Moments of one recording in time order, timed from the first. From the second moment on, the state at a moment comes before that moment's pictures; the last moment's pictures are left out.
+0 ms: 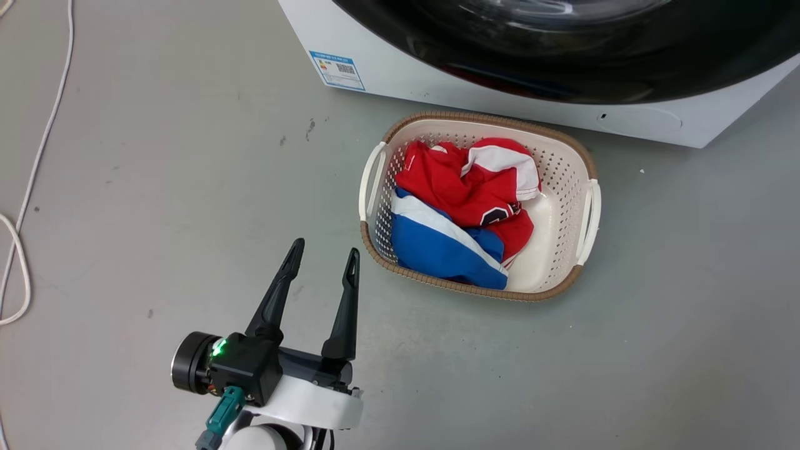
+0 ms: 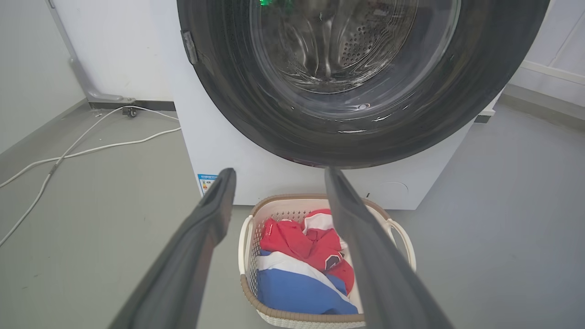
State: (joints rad) left arm -0.08 0.05 -0.25 -0.06 -0.14 -0.02 -0.26; right arm -1.37 -0.20 -0.69 0.67 0.48 0.13 1.08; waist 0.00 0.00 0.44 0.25
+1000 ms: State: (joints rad) left arm 0.00 0.05 -0.22 -0.04 -0.14 -0.01 -0.26; right arm -1.02 -0.06 -0.71 0.50 0.58 0.13 1.22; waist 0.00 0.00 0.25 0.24
